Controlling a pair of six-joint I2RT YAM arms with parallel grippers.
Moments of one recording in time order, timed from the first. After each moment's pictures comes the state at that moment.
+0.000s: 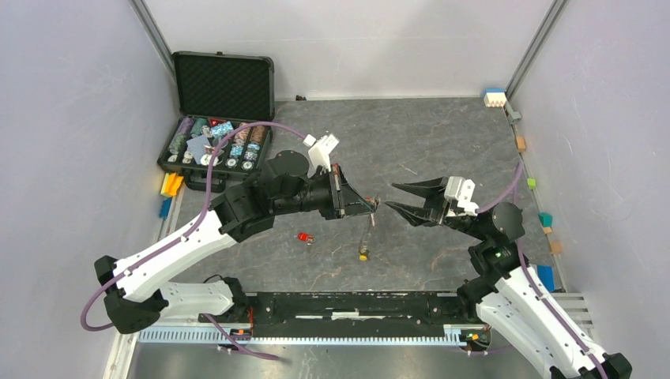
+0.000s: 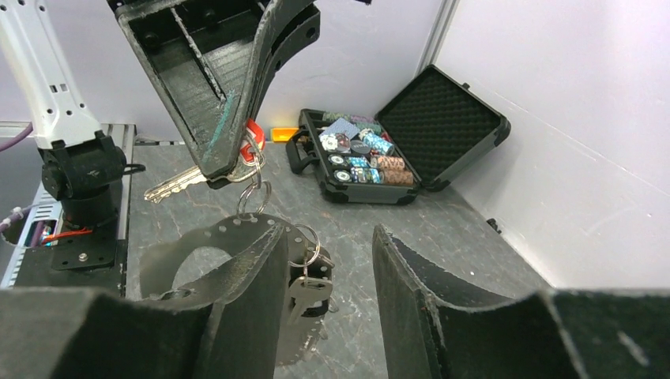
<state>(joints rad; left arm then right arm) -1.01 1.13 1.26 -0.47 0.21 -1.00 0.46 0.61 0.51 0.45 -0.74 0.01</state>
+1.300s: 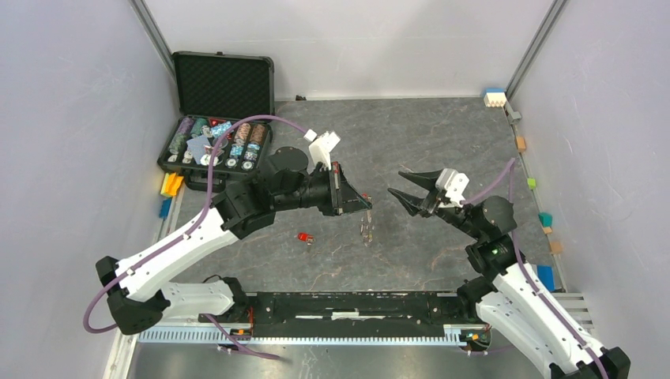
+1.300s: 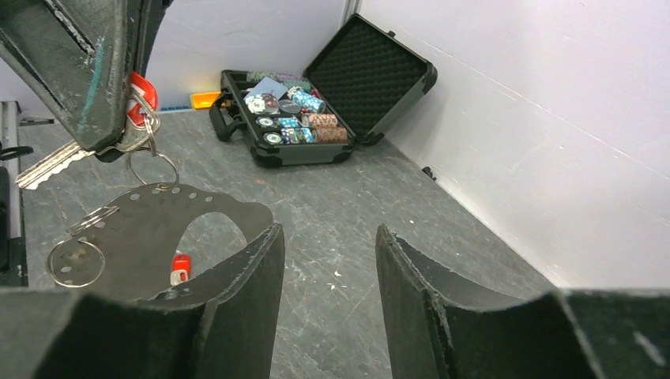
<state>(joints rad) -0.96 1.14 1.25 -0.46 0.25 -0.87 0.46 0.64 0.51 0.37 -0.54 -0.13</state>
